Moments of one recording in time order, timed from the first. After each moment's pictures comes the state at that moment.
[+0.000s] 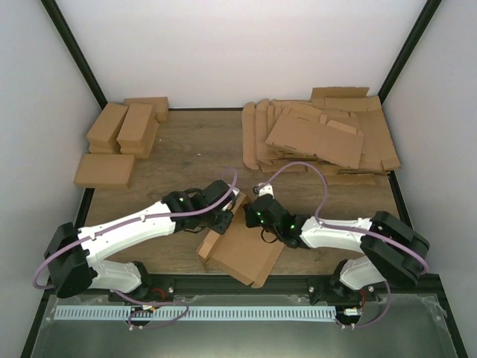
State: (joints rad) left arm -0.99 1.32 1.00 -0.76 -0.10 -0.38; right arm 0.97 1.42 0.59 0.17 0.26 0.70
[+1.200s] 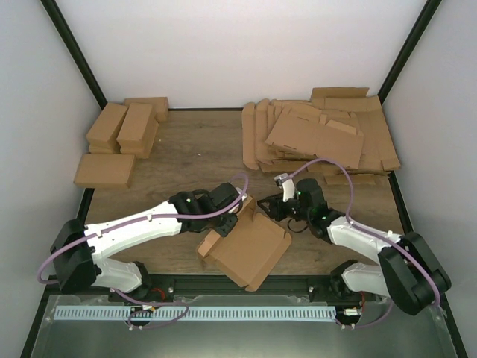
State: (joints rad) left arm -1.04 1.37 1.04 -0.77 -0.15 -0.28; right arm 0.53 1.19 0.41 0.24 -0.42 0.37
